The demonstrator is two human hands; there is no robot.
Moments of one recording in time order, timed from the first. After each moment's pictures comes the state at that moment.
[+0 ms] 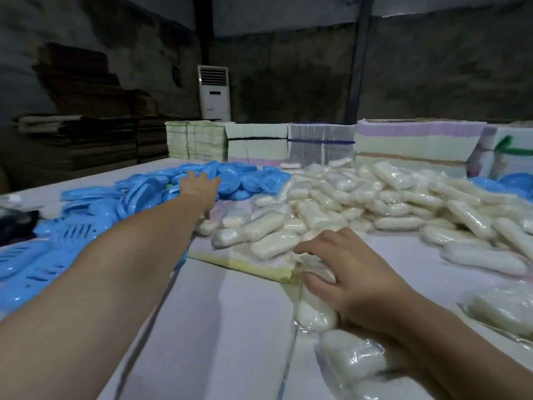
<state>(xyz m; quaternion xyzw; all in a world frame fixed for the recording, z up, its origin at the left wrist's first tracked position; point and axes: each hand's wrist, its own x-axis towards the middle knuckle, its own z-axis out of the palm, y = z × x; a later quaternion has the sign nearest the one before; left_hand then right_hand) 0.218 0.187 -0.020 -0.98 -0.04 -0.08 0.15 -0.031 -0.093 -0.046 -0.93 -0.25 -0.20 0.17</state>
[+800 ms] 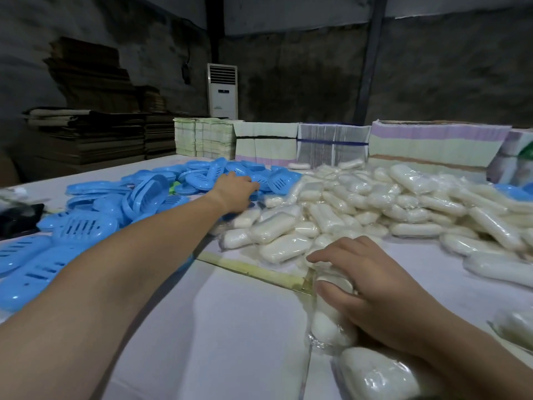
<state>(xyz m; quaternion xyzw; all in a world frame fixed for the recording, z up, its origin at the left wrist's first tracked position) 0.228 0.152 -0.025 -0.96 0.16 -0.16 0.18 -0.030 -0.093 -0.049 -0.92 -0.26 -0.20 0.20</state>
